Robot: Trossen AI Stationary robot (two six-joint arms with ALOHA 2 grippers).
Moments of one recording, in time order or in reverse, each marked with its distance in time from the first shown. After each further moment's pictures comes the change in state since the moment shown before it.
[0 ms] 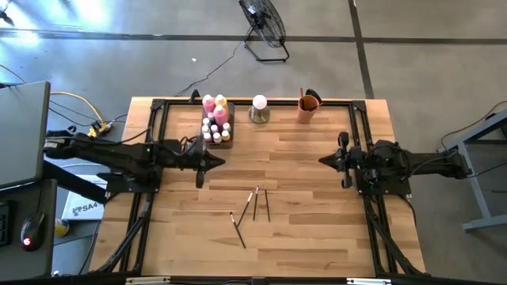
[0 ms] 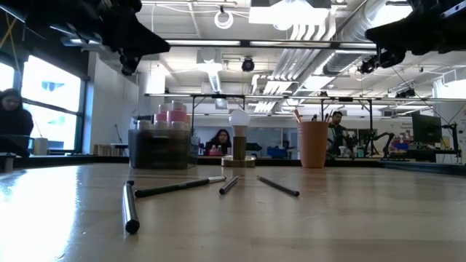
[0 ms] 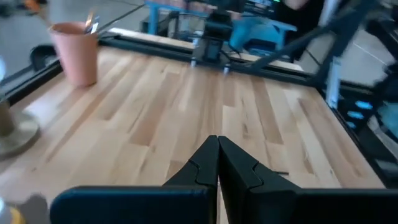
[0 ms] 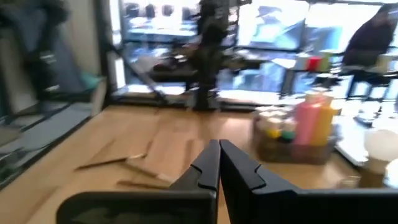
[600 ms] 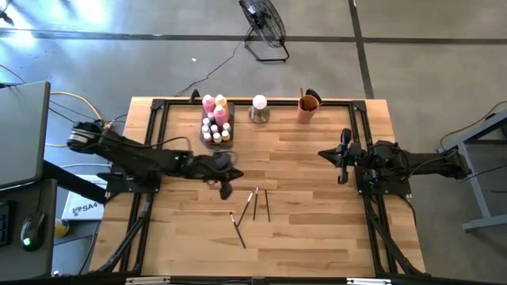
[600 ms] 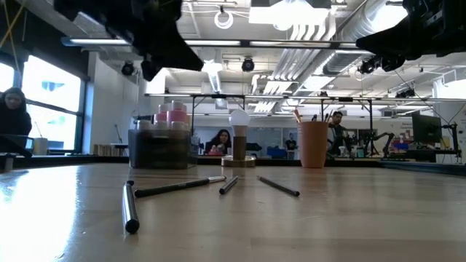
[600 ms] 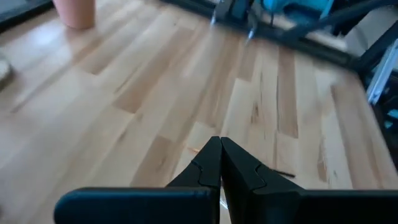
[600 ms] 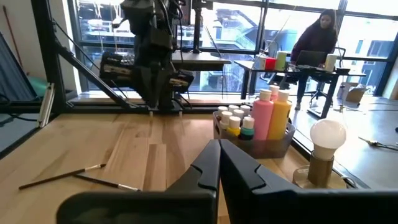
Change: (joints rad) left arm -0.178 0.398 0.236 -0.066 -0.241 -0.246; right arm 0.000 -0.001 -0.035 0.071 0.196 -0.003
